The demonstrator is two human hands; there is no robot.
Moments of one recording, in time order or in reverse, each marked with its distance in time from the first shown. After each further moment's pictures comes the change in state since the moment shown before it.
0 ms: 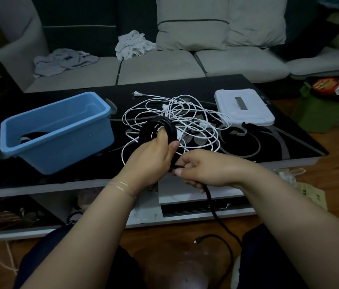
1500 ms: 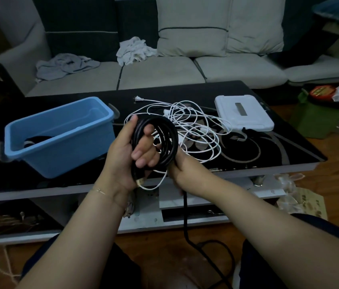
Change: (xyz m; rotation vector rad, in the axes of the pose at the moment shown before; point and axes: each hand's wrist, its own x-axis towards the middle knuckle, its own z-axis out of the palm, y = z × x) left_hand -0.009 0.010 -0.048 -1.849 -0.036 -0.297; right_hand 0.049 0.018 0.030 -0.153 0.393 -0.301
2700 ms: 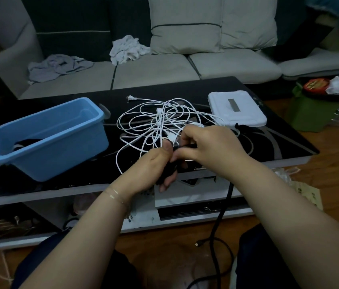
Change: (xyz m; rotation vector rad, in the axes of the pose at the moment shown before) left_hand 0.006 -0.039 -0.004 1.077 -0.247 -0.110; right_hand -0.022 -0.023 -0.075 -0.574 0.247 -0.087
